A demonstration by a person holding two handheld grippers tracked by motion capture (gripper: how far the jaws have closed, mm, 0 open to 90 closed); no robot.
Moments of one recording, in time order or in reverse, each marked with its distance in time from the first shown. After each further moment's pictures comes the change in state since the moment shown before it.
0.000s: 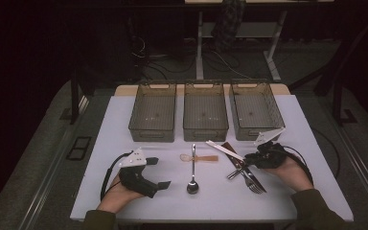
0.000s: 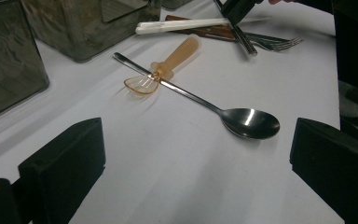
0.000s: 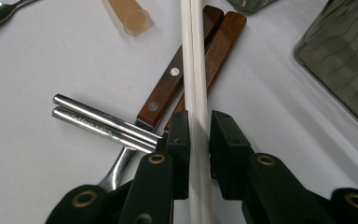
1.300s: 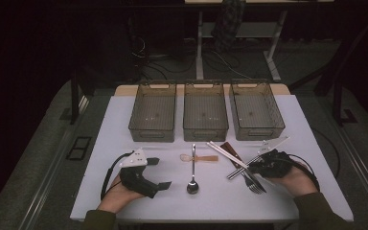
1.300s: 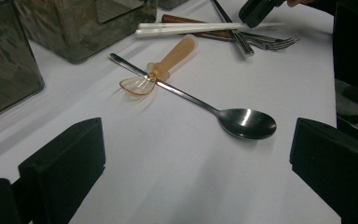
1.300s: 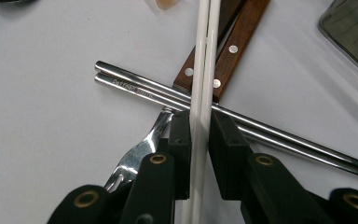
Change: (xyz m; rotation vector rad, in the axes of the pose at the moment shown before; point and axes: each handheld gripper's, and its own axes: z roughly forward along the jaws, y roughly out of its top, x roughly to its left) left arm -0.001 0.001 0.001 0.003 -0.011 0.005; right arm 0.022 -0.014 -0.015 0.031 0.000 0.000
